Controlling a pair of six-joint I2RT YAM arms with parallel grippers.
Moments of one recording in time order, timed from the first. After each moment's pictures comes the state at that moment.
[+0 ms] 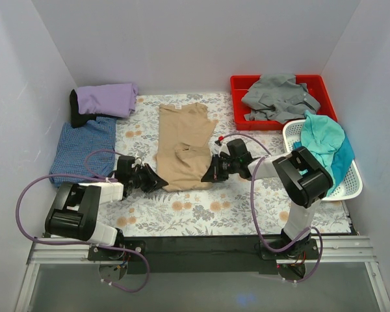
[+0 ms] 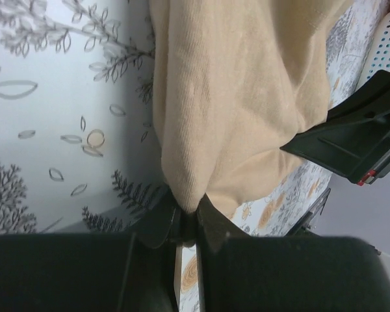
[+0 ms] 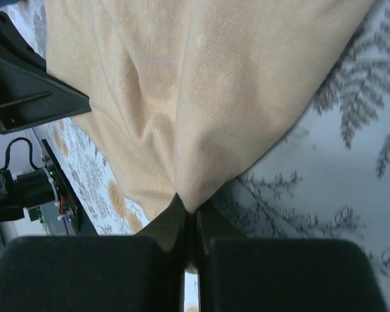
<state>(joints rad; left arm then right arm) -0.19 1.45 0.38 0.30 0.52 -0.81 0.57 1.85 0.81 0.28 -0.62 0.65</state>
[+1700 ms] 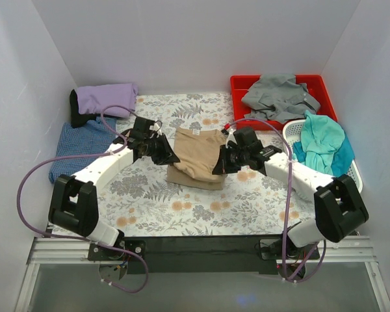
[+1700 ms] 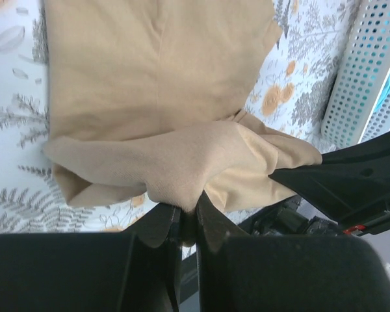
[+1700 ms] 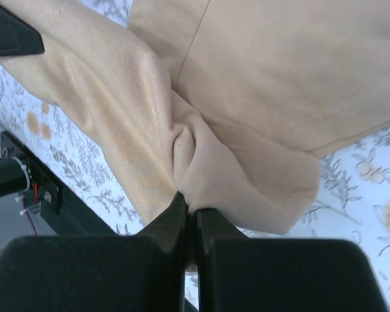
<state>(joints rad) -0.37 1.47 1.02 -0.45 0.42 -0.73 0.61 1.42 0.90 -0.31 -0.39 0.46</state>
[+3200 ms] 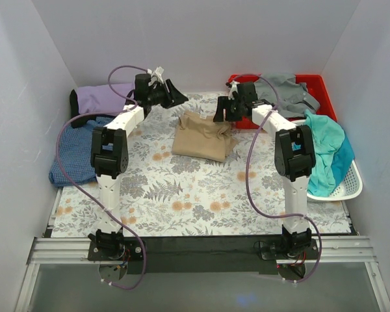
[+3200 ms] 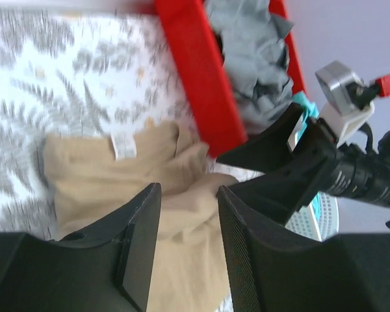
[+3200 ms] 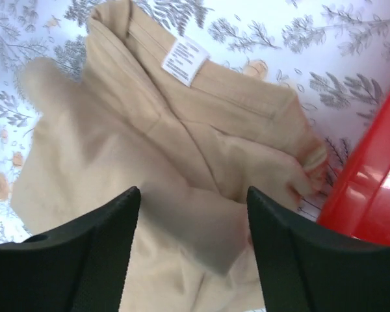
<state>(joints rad) -0.19 2.27 1.84 0.04 0.70 -0.67 0.31 2.19 1.76 -0.31 -0.34 0.21</state>
